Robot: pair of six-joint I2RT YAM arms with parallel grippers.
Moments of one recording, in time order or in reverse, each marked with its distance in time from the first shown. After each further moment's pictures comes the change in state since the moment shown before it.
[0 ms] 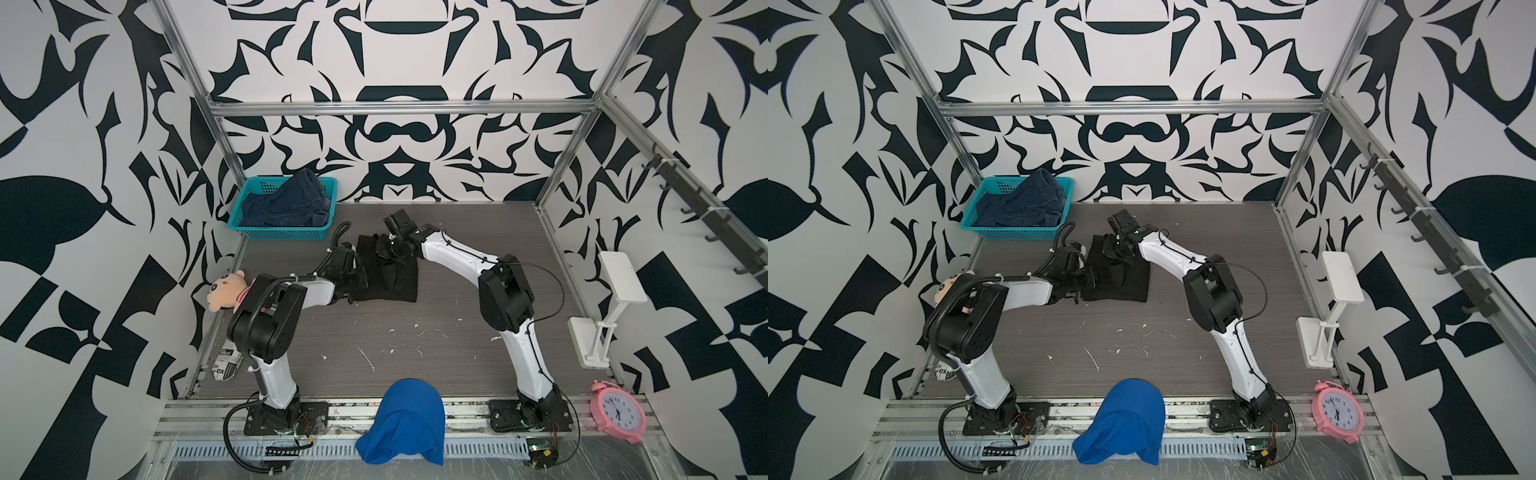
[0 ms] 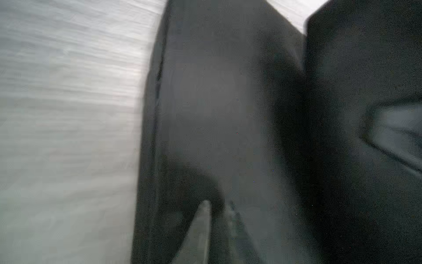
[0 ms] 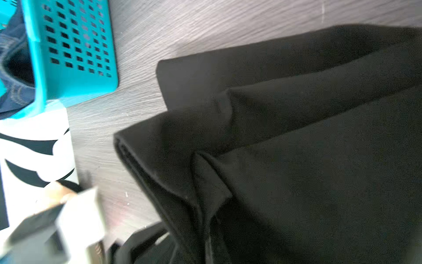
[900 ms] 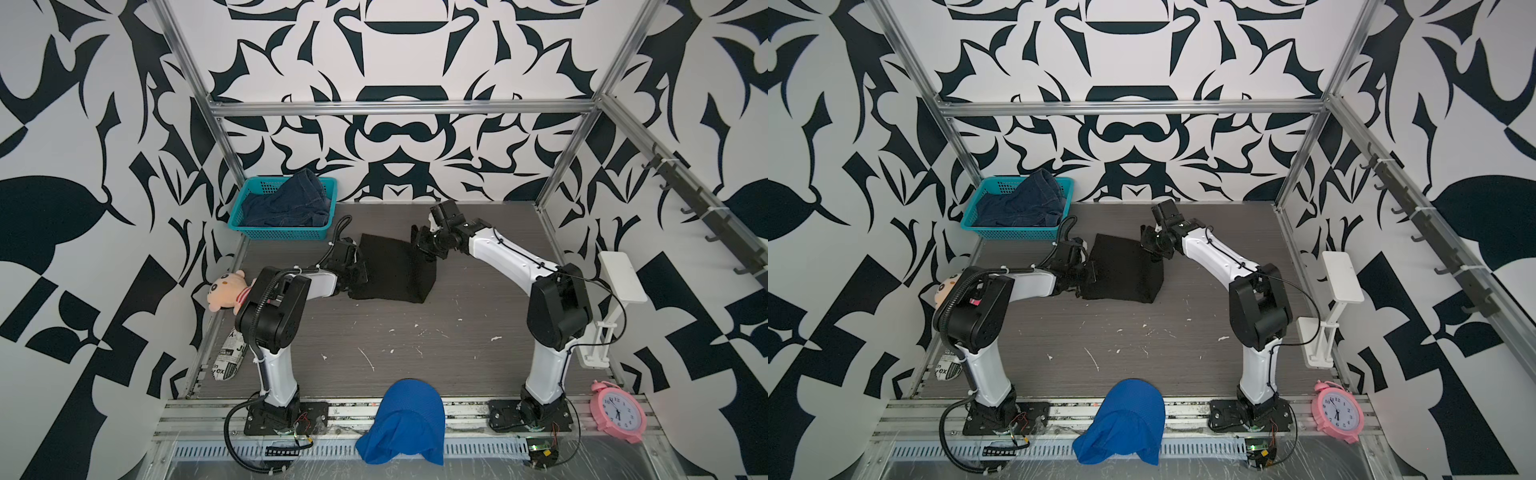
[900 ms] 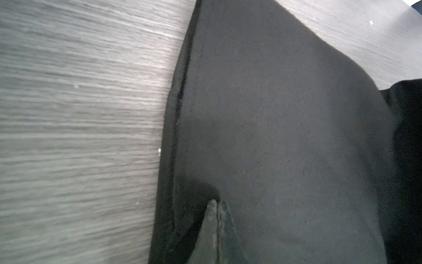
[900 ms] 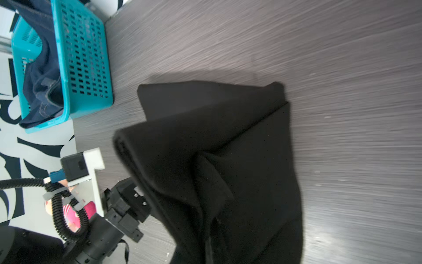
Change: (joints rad) left arm 0.018 0.134 0.120 -0.024 -0.011 0.047; right arm -0.159 -0.328 -0.296 -0.032 -0.060 -0.126
